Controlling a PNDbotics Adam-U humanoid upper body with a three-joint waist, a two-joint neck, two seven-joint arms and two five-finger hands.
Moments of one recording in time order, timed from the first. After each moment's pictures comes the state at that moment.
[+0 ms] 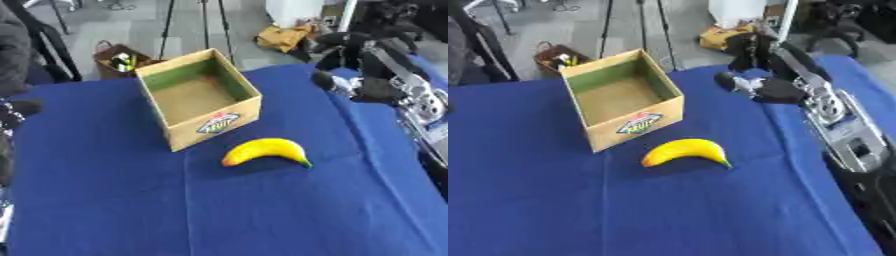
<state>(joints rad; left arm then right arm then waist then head) -0.37 0.28 0.10 -1.63 0.17 -0.11 0.06 -0.70 -0.55 0.18 -1.41 0.07 -0.09 0.29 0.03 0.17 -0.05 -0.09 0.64</state>
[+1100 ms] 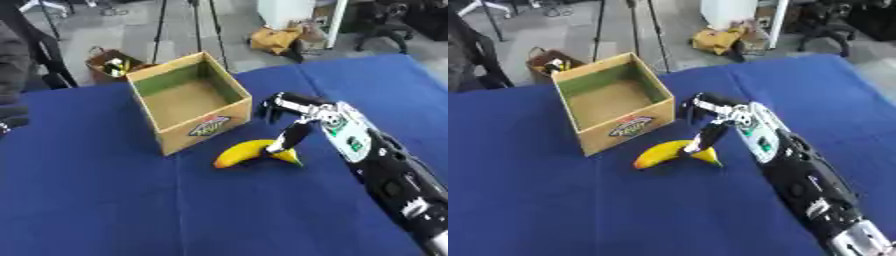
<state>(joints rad) -0.39 0.25 0.08 -1.62 0.17 -0.10 0.02 -0.85 -0.37 0.22 -0.96 0.66 -0.25 0.46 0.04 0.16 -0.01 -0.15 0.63</state>
